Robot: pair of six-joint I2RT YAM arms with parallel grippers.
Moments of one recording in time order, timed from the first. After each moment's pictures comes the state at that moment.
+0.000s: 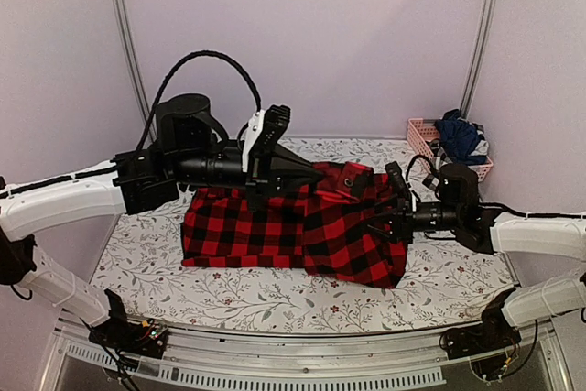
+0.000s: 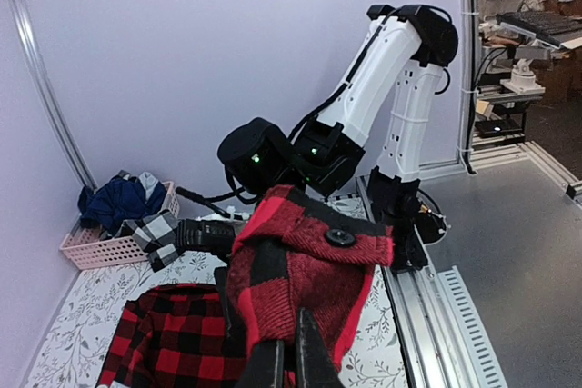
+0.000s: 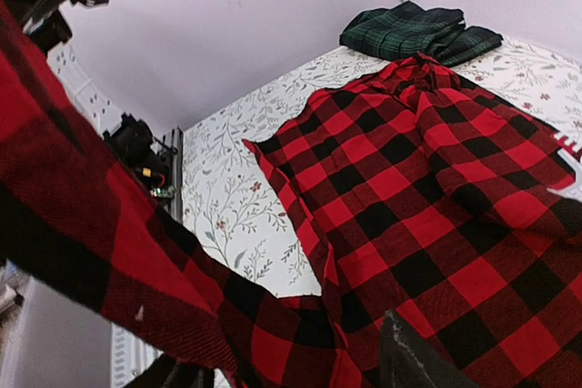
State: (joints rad) left arm -1.00 1.36 1.16 0.09 0.54 0.22; right arm 0.56 1.20 0.50 0.37 -0.76 0.17
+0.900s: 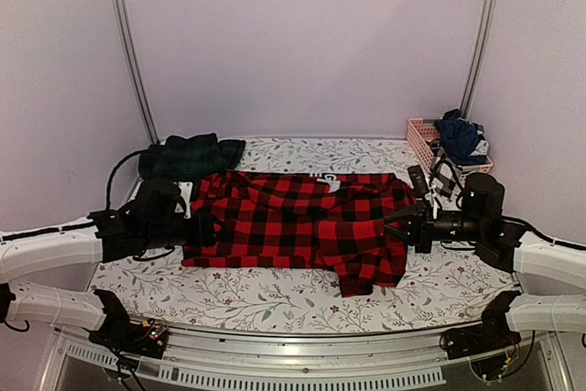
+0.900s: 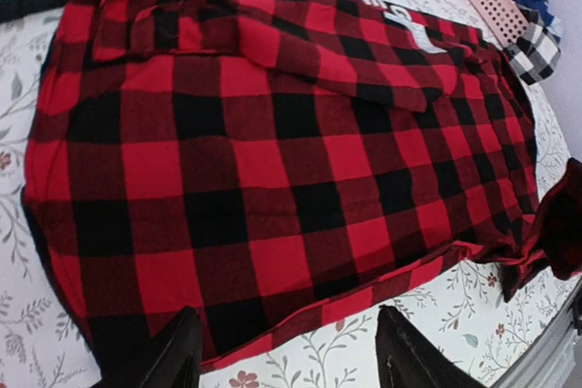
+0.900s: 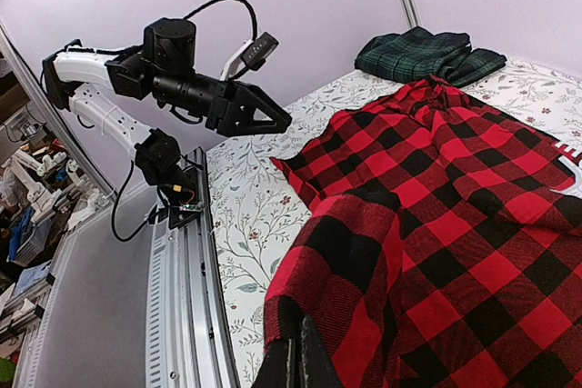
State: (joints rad) left arm -0.74 1.05 0.56 -0.18 -0.11 -0.49; right arm 0.58 0.94 0.41 0.30 -0.75 0.26
